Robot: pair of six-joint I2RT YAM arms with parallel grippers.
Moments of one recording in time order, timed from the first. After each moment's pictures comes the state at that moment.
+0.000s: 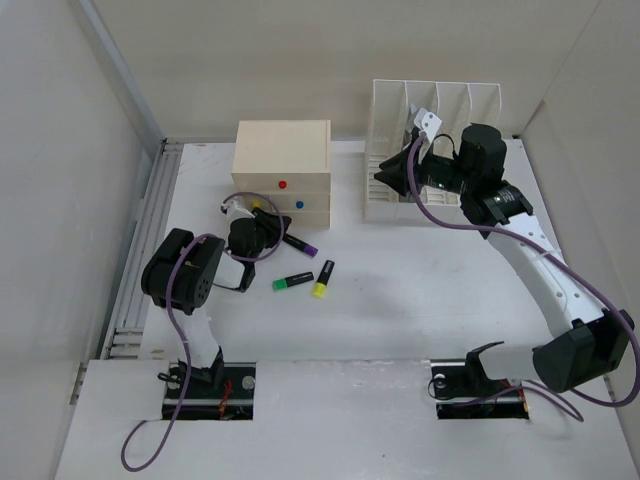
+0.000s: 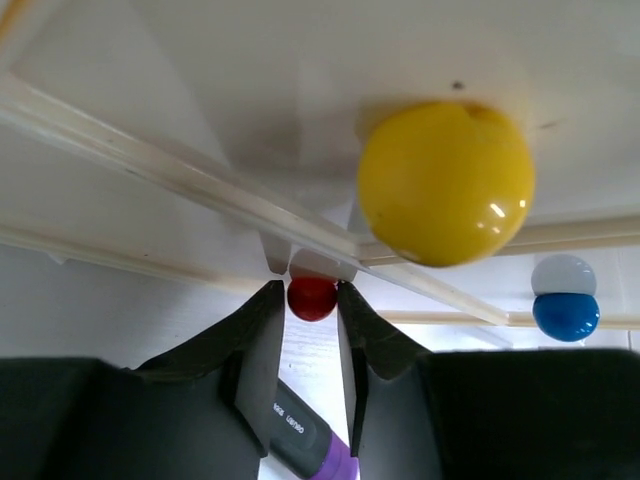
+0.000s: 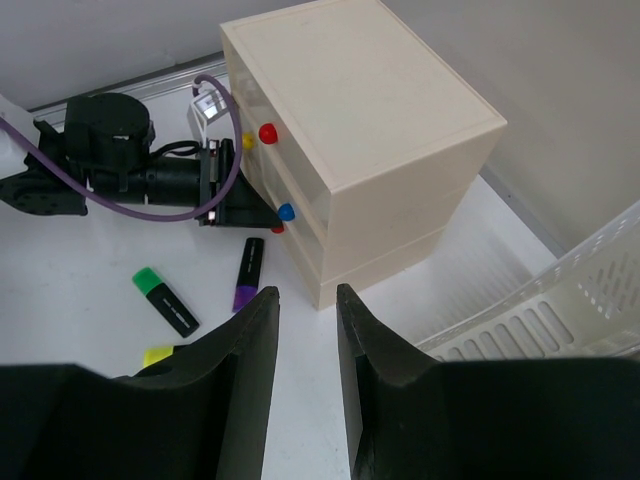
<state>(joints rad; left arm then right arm) -0.28 1.83 0.52 1.03 0.03 -0.99 0.33 1.31 1.33 -0.19 -0.72 -0.21</state>
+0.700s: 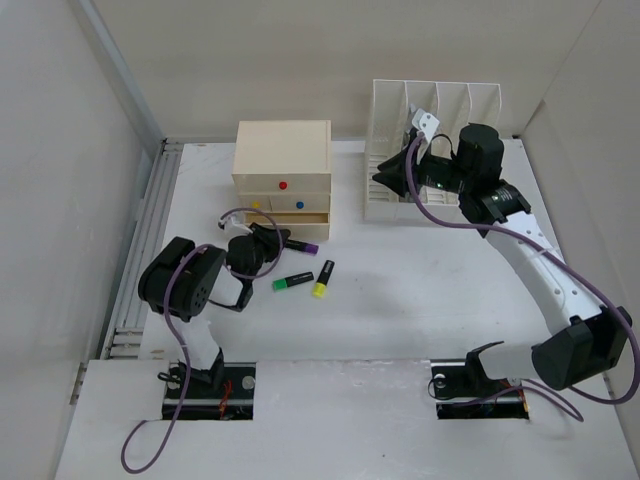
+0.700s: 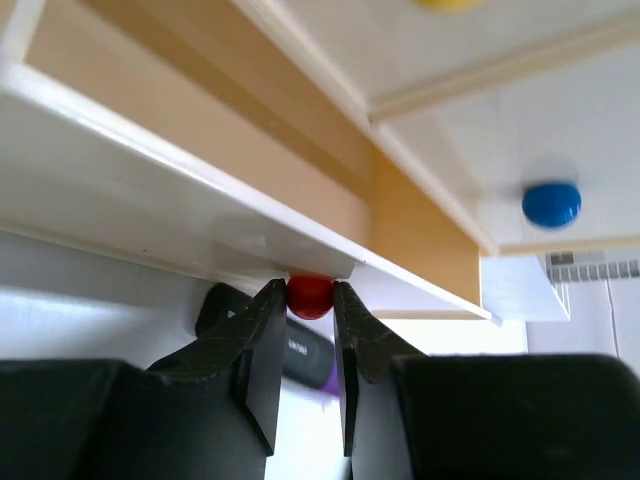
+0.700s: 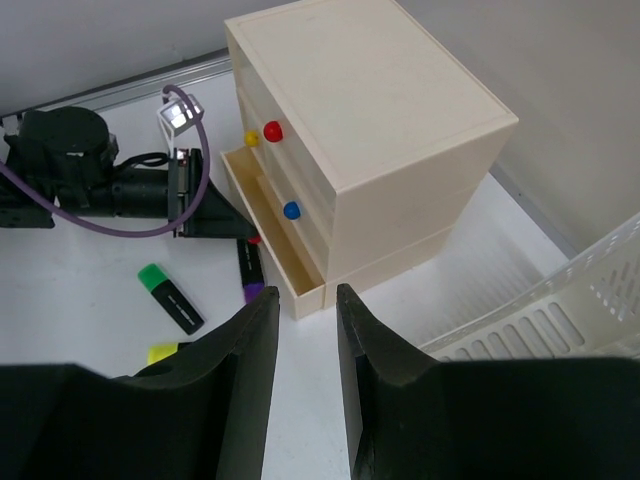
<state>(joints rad) -0.33 1.79 0.35 1.18 0.00 -1.02 0.33 1.32 1.33 -0.19 -0.73 -0.21</state>
